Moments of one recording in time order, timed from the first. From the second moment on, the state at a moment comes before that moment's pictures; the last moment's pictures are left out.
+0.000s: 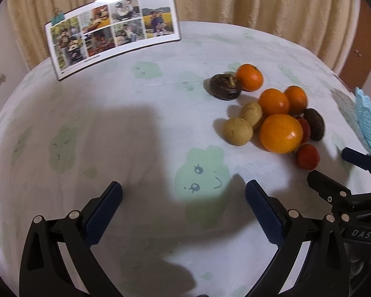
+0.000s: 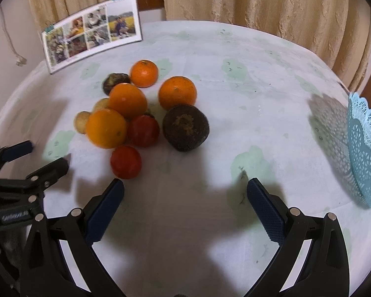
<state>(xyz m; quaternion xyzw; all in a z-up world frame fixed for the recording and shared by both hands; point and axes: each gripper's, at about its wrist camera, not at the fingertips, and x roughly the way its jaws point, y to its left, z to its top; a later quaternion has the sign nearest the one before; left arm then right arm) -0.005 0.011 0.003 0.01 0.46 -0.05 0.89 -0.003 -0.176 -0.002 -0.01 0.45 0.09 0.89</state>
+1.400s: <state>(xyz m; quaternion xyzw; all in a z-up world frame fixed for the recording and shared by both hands) 0.012 0.009 0.025 0.03 0.40 -0.09 0.91 -0.022 -0.169 0.011 0.05 0.41 0.17 0.90</state>
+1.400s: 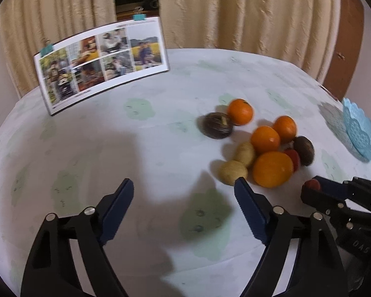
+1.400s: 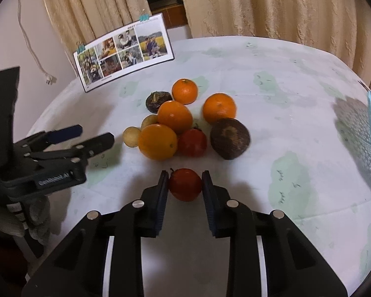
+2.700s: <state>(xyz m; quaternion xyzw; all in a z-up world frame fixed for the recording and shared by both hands) 0.011 -0.021 0.057 0.02 0.38 -0.15 0.91 -0.067 -0.335 0.065 0.18 0.29 -0.01 0.94</state>
